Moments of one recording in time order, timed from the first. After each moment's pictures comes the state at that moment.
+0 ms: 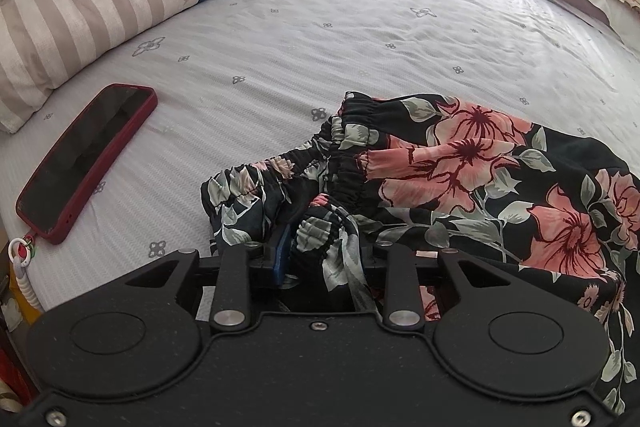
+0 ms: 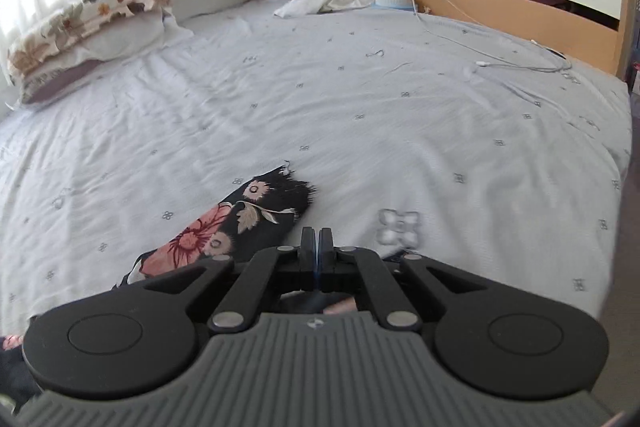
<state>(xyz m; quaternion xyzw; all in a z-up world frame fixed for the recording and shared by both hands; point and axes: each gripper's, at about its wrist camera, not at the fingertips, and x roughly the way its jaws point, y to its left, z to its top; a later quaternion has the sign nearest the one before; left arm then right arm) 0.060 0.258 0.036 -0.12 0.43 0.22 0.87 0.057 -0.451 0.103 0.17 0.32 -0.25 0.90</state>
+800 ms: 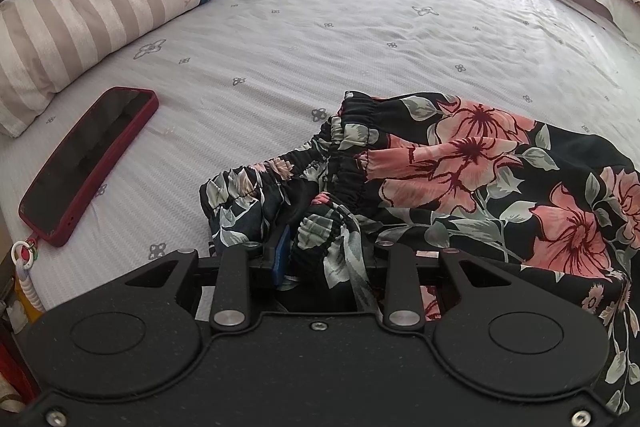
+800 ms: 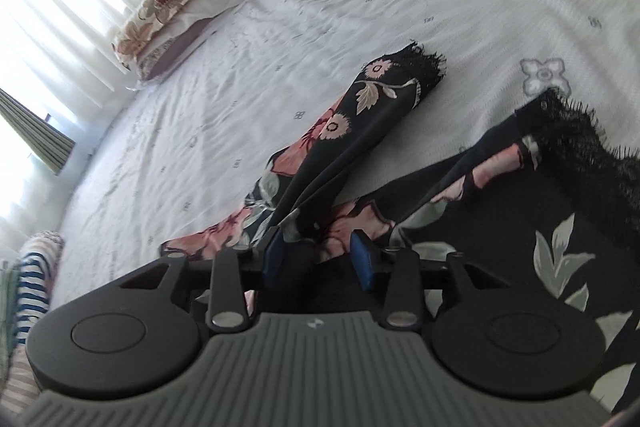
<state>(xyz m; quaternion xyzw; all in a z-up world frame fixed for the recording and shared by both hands) 0.064 0.253 0.036 -0.11 0.43 0.23 0.87 0.049 -0.446 0.056 0.34 0.36 -0.03 0.87</state>
